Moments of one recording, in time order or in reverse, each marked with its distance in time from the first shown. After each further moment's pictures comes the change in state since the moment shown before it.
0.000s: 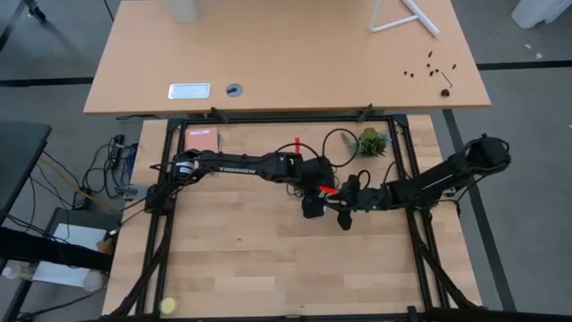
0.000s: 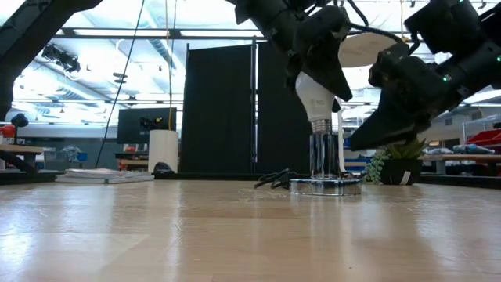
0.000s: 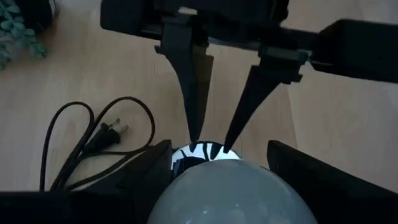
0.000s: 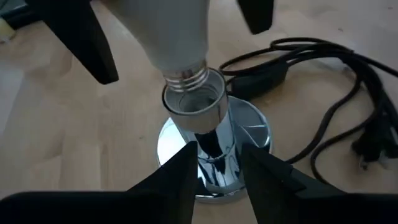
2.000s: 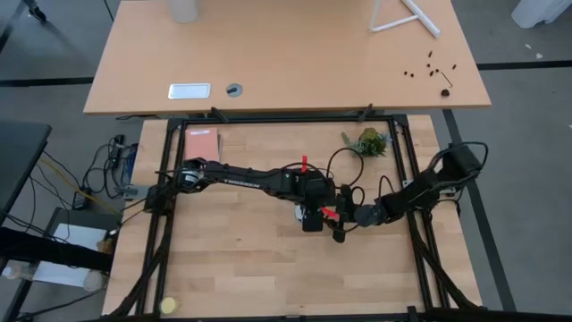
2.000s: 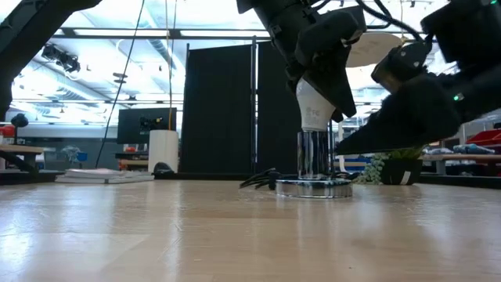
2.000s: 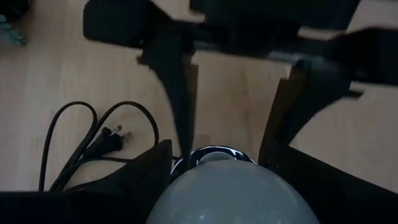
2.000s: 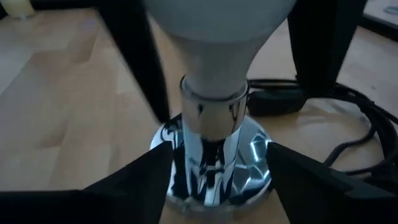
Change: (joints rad) left arm -0.090 0.056 0.047 -0.081 -0.142 -0.007; right arm 0.145 0.352 -0.002 0.492 0.193 -0.247
